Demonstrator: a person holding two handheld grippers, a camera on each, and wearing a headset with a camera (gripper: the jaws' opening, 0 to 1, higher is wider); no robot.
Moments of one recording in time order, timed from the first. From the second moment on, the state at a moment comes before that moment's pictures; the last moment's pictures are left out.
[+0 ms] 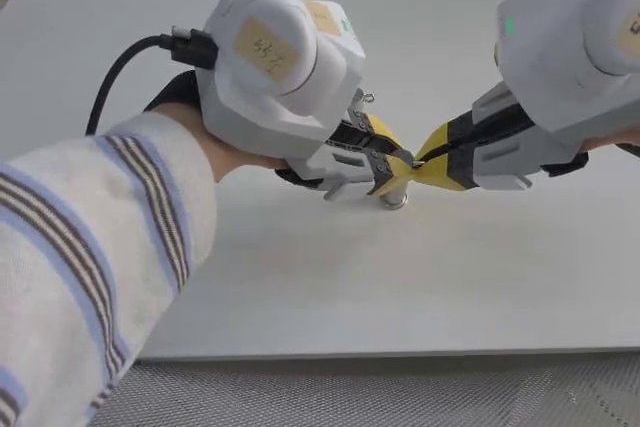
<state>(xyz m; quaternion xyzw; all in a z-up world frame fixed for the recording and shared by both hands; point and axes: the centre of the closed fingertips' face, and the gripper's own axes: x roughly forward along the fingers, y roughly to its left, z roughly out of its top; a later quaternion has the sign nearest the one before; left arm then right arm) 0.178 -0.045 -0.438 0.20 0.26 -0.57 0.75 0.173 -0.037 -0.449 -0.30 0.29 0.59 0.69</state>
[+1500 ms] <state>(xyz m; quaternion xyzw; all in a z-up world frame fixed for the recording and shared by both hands) 0.182 -0.027 -0.420 0.20 0.21 -0.54 0.79 0.160 -0.054 -0.442 -0.27 0.29 0.57 0.72</state>
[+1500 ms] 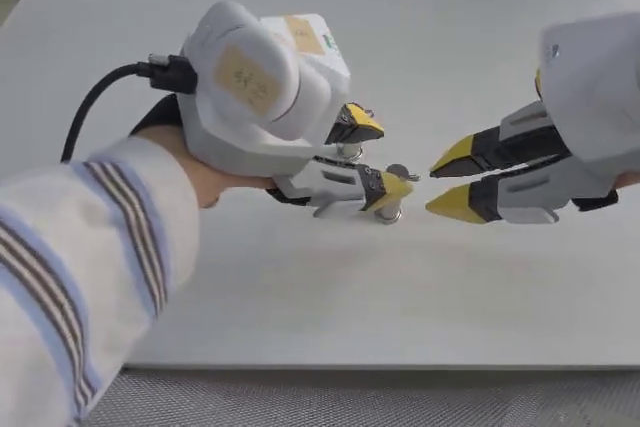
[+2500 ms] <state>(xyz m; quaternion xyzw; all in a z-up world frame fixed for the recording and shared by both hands) 0.131 0.039 -0.450 0.10 0.26 -0.53 0.80 0.164 -0.024 -0.448 -0.26 0.31 0.57 0.72</state>
